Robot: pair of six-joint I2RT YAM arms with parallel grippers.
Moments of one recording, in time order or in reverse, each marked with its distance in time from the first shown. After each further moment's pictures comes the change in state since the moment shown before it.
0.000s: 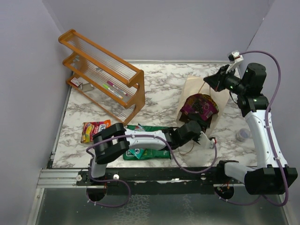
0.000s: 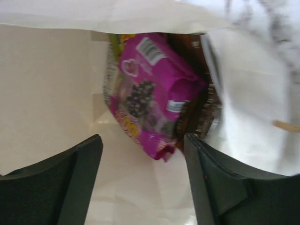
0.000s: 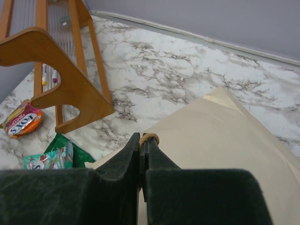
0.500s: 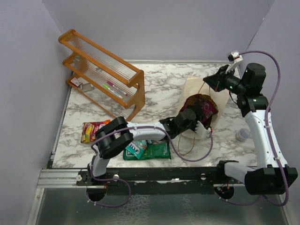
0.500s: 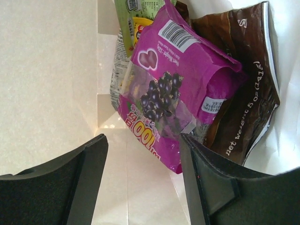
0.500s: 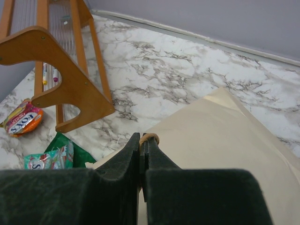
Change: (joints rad) left arm 0.139 0.067 0.055 0.084 0.152 0.064; right arm 0.006 -0.001 -0.001 0.000 0.000 -0.003
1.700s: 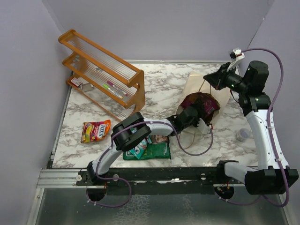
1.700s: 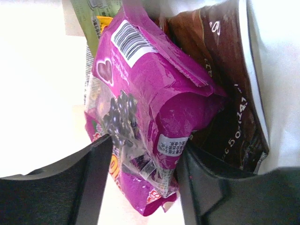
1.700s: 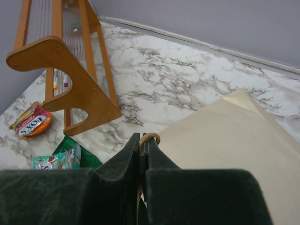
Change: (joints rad) left arm 0.074 0.280 0.164 0.145 0.070 0.086; right arm 0.004 0.001 0.053 -0.025 -0.019 0.019
